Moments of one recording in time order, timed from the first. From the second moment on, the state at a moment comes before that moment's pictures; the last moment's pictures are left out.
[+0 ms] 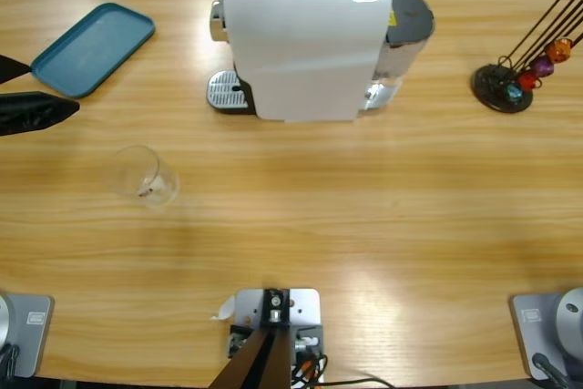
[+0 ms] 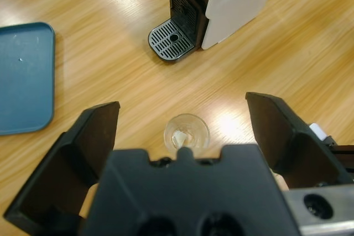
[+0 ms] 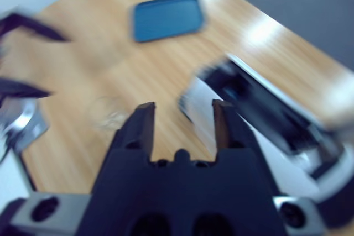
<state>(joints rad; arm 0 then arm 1) -0.80 1.06 -0.89 0.51 0.08 -0.18 0.93 1.59 -1.42 0.44 -0.07 0.19</state>
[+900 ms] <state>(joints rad) -0.80 1.02 -0.86 0.52 0.08 -0.21 0.89 1.54 -1.27 0.05 -0.34 0.63</state>
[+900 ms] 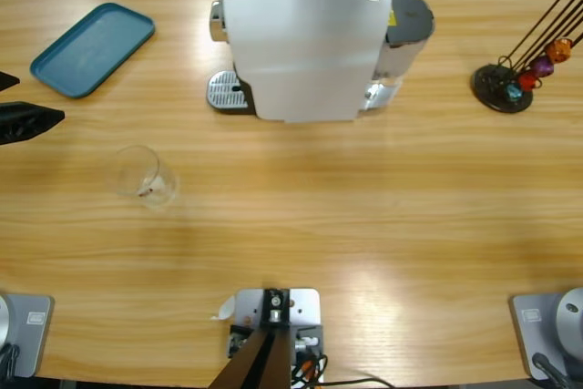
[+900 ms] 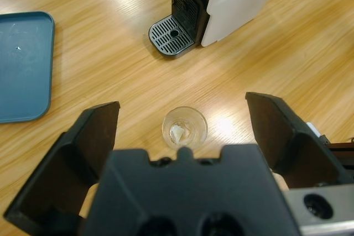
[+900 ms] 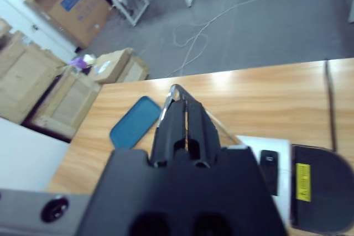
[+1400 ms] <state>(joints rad) -0.80 1.02 -0.86 0.52 0.08 -0.21 0.90 1.60 -1.29 -0.01 -0.23 0.63</state>
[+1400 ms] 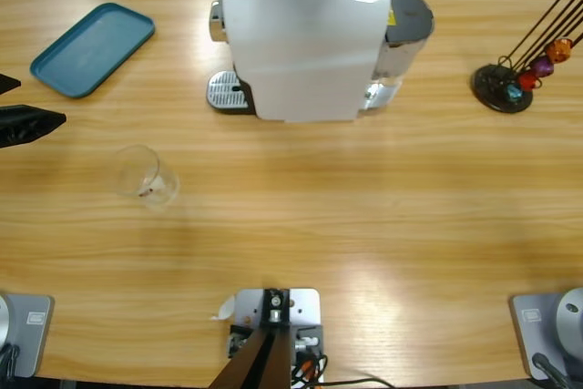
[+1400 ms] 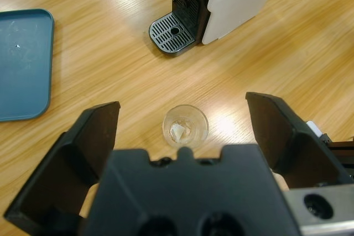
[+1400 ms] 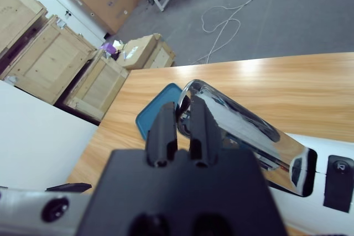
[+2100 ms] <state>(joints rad) -0.80 1.02 -0.85 0.52 0.08 -0.21 0.86 1.70 -1.32 -0.07 -0.10 0.62</state>
